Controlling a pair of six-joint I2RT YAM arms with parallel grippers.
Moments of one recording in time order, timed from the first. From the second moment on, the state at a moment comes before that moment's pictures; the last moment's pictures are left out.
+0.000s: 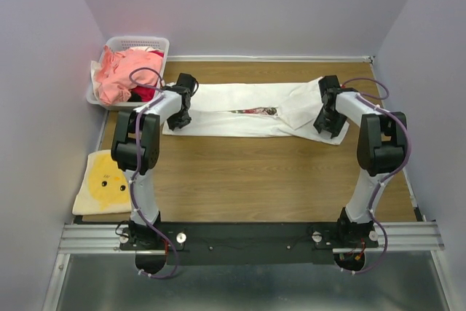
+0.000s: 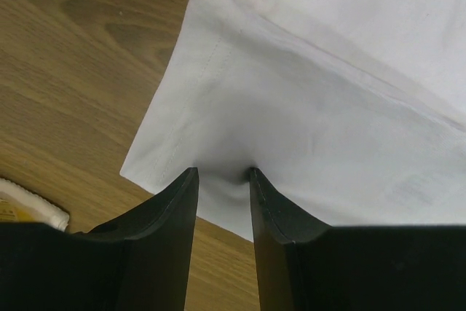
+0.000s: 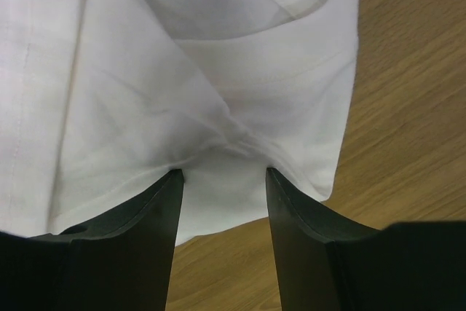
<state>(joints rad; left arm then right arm) -0.23 2.01 1.43 -0.70 -0.40 -0.58 0.09 1.93 1.33 -0.74 0.31 0.62</state>
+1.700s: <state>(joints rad) -0.35 1.84 1.47 -0.55 -0.12 -0.41 0.04 2.16 1.74 -0.67 0.24 0.59</state>
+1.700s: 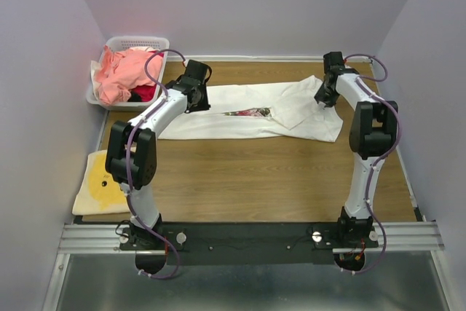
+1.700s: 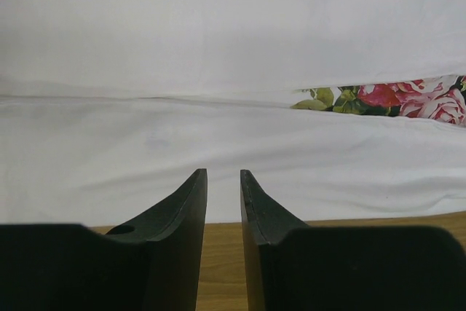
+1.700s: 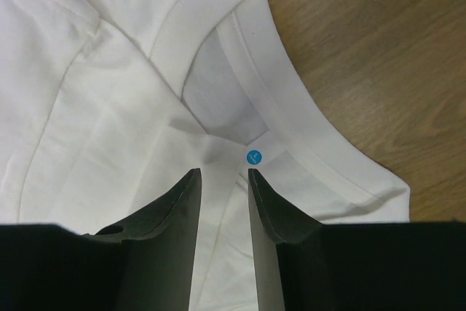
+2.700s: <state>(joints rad) -0.35 1.88 1.48 -0.57 -0.12 -0.41 0.02 2.23 1.79 -0.66 0.24 0.58</state>
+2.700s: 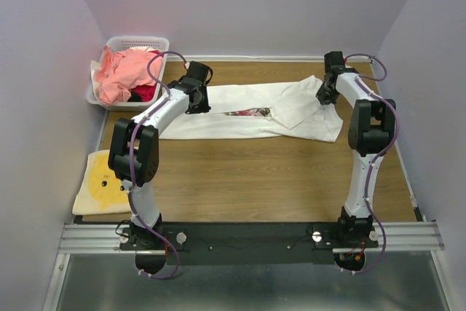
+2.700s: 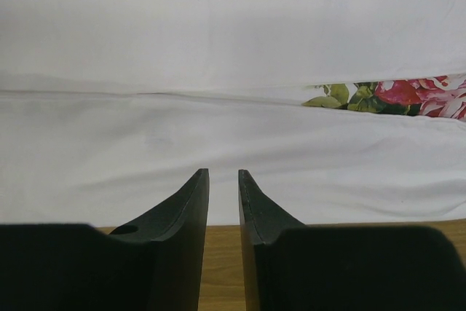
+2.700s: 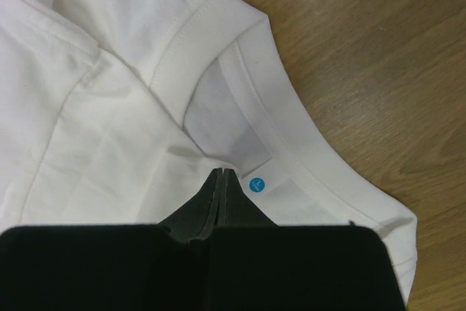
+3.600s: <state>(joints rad) -0.35 1.88 1.48 -0.57 -0.13 -0.41 0.02 2.40 2.07 -0.60 -0.04 0.60</state>
